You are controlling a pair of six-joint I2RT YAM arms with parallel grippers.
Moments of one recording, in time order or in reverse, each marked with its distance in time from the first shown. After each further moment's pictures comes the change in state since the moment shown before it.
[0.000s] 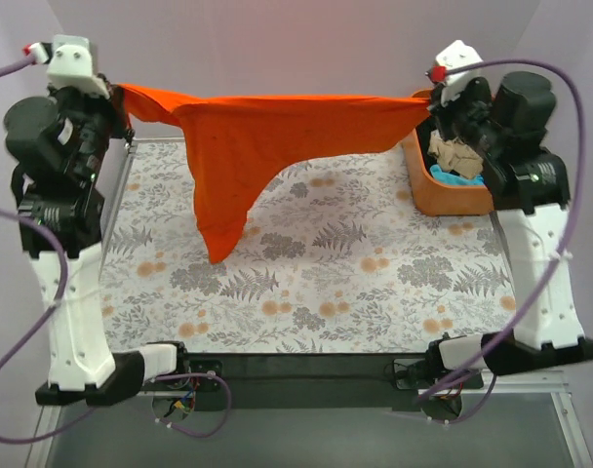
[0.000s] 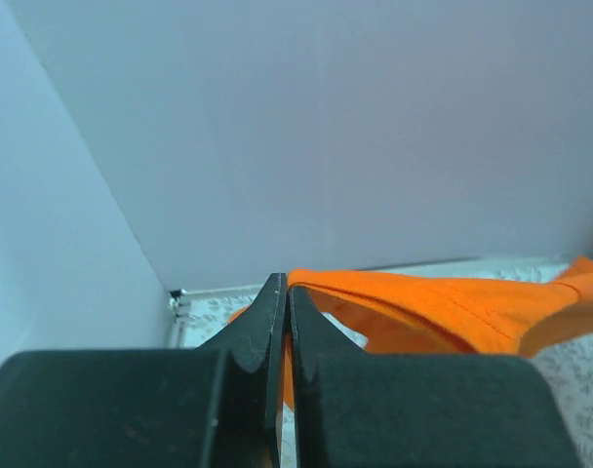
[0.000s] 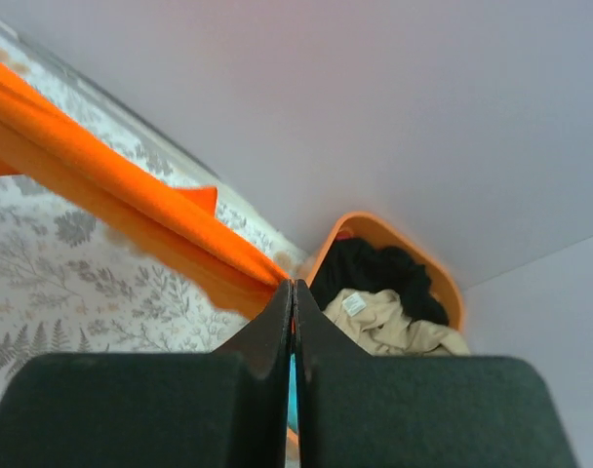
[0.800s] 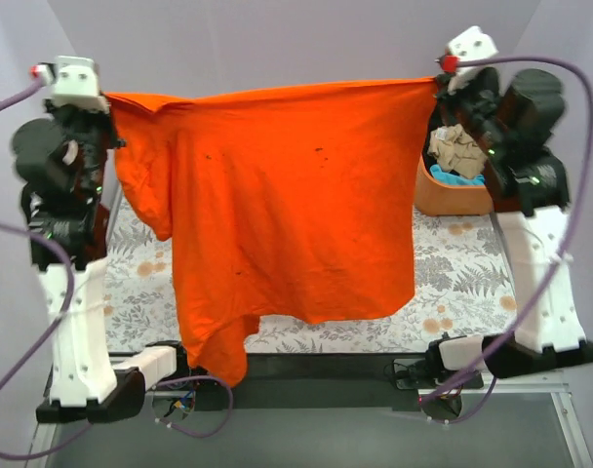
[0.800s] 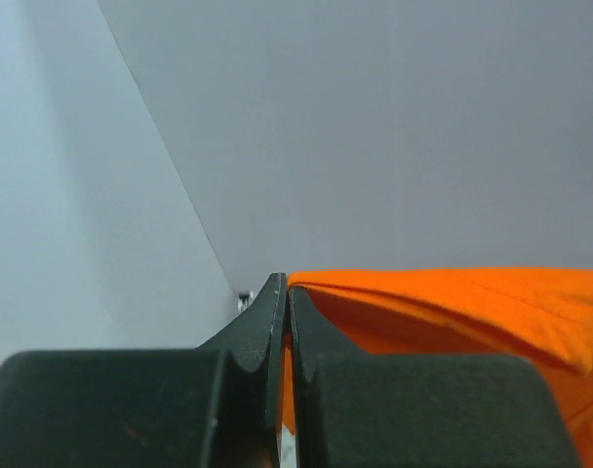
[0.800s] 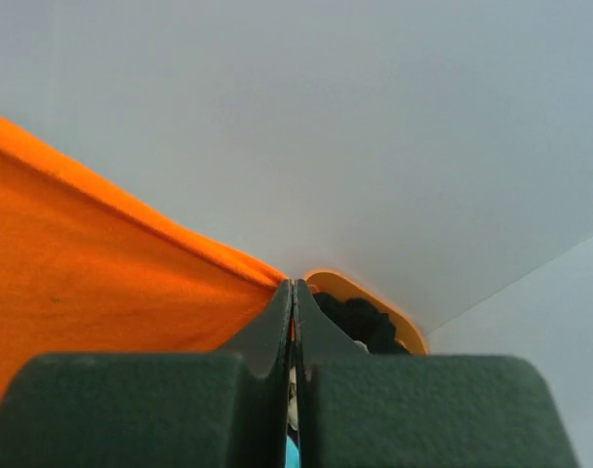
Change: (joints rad) left arm 0.026 -0.172 -0.141 0.131 -0.118 0.106; right arm 0.005 -0.102 0.008 0.139 0.013 0.040
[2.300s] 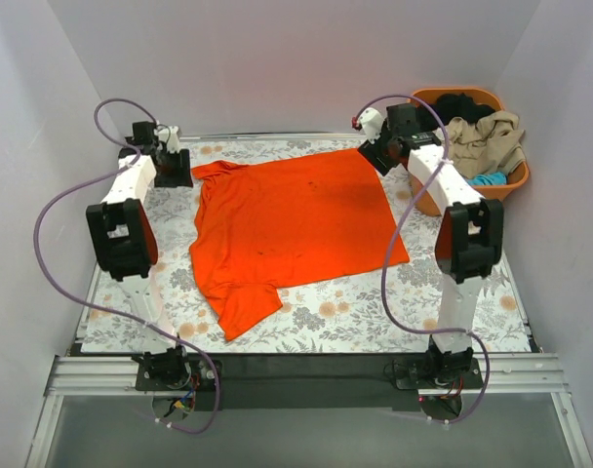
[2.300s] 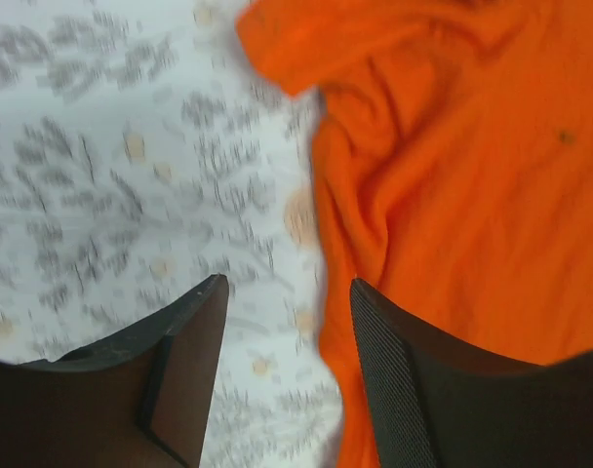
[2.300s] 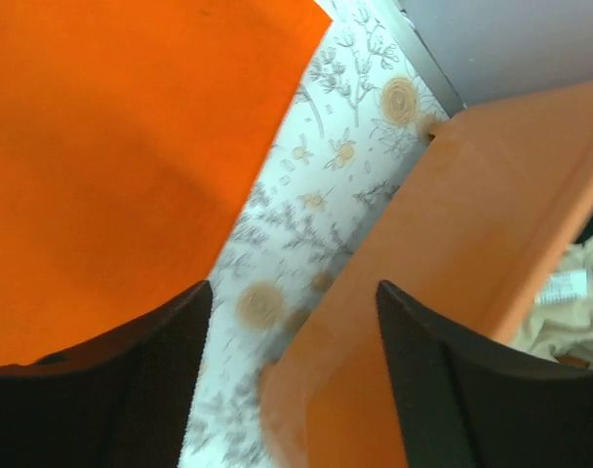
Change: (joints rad) left arm 0.113 1.021 -0.036 -0.118 0.302 -0.089; right arm 0.016 0.770 -0.103 0.017 0.189 -0.205
